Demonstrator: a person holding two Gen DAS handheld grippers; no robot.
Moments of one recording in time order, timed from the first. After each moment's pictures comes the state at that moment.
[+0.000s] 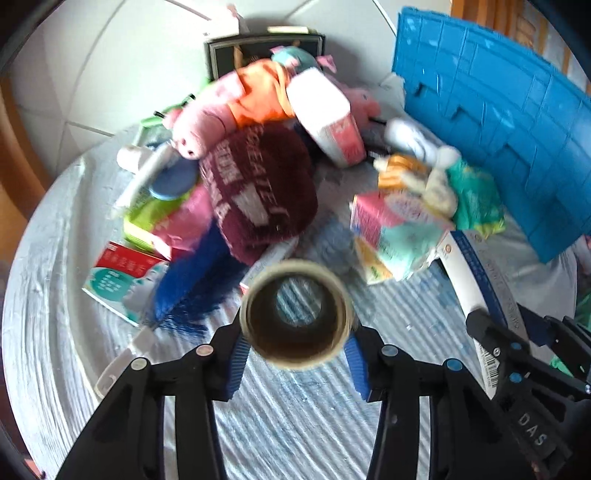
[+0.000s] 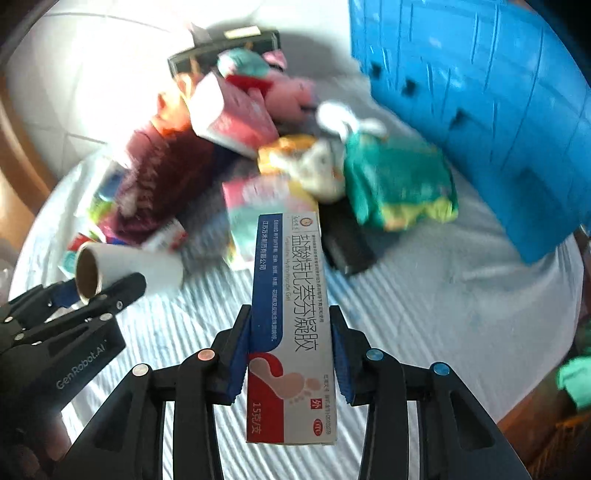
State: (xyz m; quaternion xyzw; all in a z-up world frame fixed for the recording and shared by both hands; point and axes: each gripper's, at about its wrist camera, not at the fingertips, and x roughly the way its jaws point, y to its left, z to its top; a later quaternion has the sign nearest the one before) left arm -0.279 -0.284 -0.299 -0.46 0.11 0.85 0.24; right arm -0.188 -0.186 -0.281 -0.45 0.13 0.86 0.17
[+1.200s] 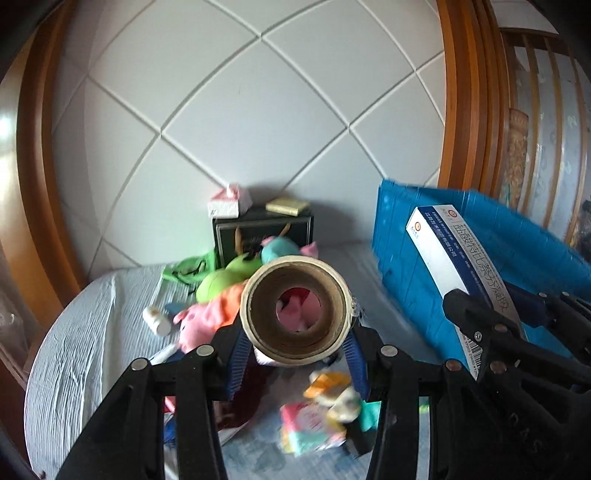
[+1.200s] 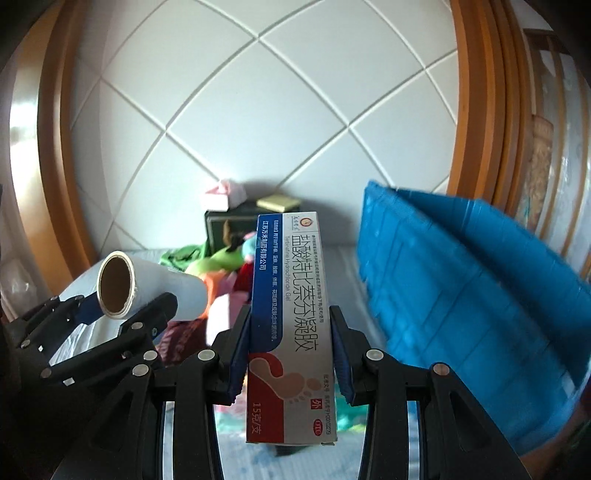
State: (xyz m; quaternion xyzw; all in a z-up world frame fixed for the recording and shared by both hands) left arm -0.255 -0.188 -0.085 -0.25 0.03 0.95 0.21; right arm -0.208 -0.077 -0.068 -0.26 0.01 0.96 0.12
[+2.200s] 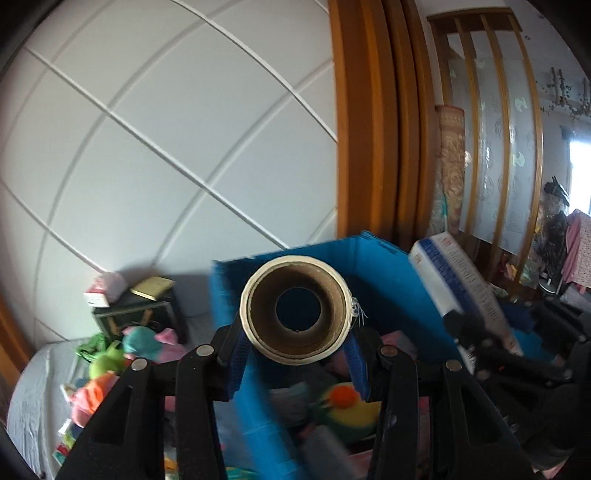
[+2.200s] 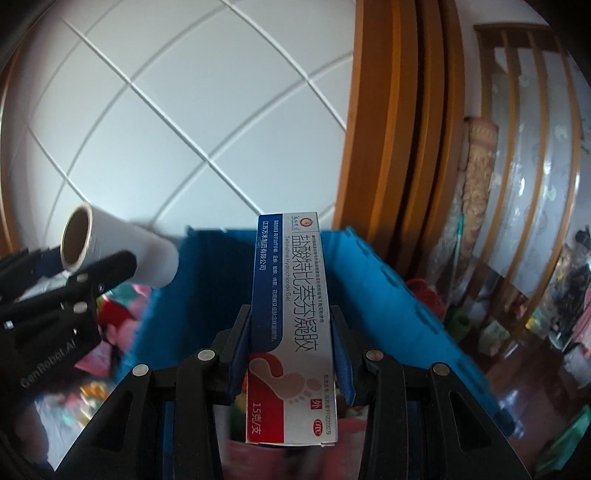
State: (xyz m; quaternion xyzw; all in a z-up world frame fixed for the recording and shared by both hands) left arm -0.200 0.147 0.028 -0.20 0.07 0.93 0.31; right arm -0.149 0.282 0.010 -0.26 0.00 0.95 0.19
